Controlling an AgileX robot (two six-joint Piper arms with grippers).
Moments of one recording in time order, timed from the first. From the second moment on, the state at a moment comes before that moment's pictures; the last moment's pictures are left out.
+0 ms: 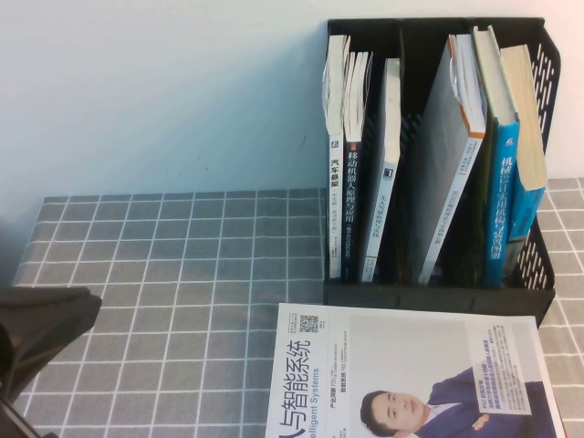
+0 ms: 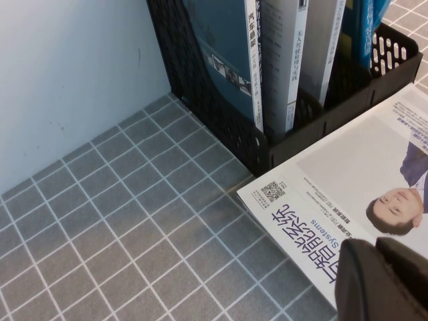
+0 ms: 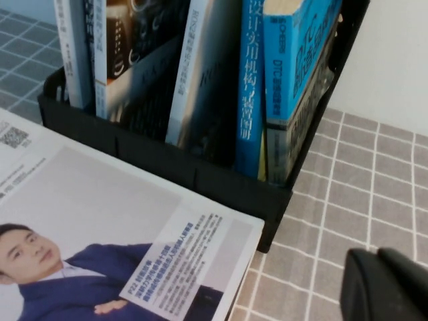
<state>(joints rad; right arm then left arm) 0.20 0.44 -0.38 0.14 0.45 -0.31 -0.92 0.68 -0.94 0.38 0.87 -0.31</state>
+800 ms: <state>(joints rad) 0.20 0.44 -0.31 0.18 0.68 -0.32 -0.90 0.64 -0.76 0.43 0.81 -0.33</state>
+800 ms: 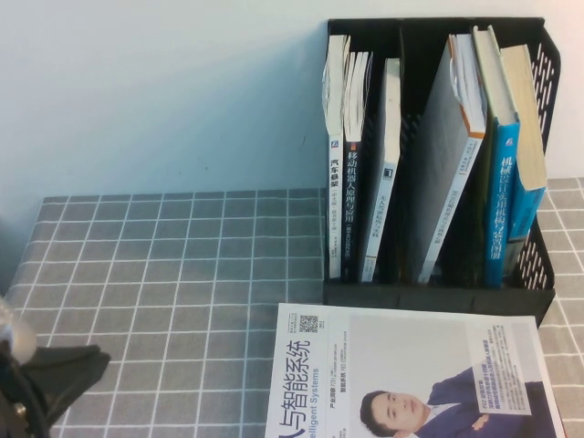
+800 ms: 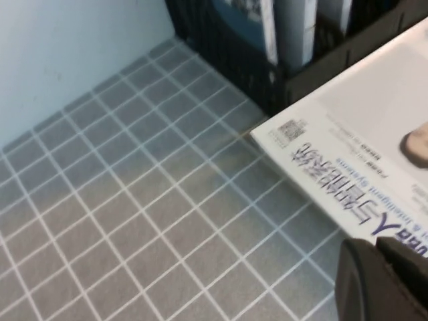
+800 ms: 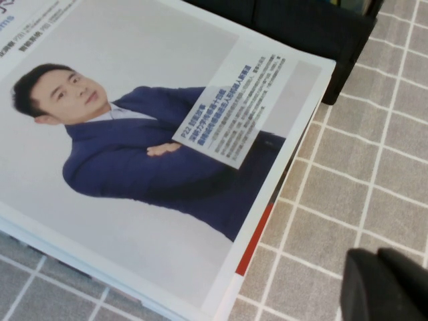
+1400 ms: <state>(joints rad) 0.20 0.44 -0.31 0.18 0.69 -0.32 -0.14 0.14 -0.23 0.02 0.33 -0.09</state>
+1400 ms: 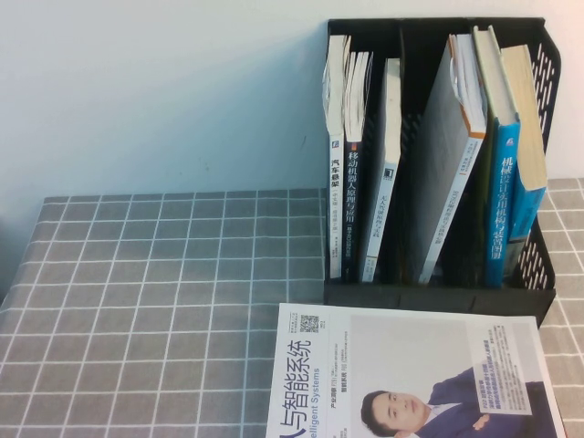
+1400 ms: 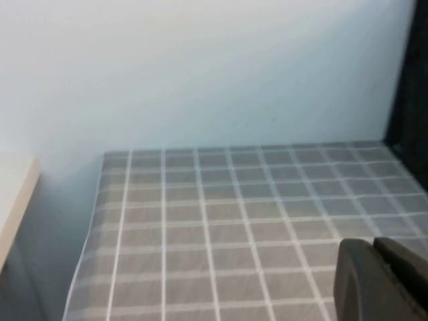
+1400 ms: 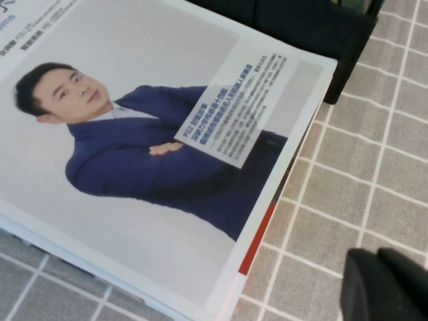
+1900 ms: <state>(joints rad) 0.20 0.43 -0.31 0.18 0.69 -0.32 -0.07 -0.01 0.02 -0.05 0.34 -0.12</state>
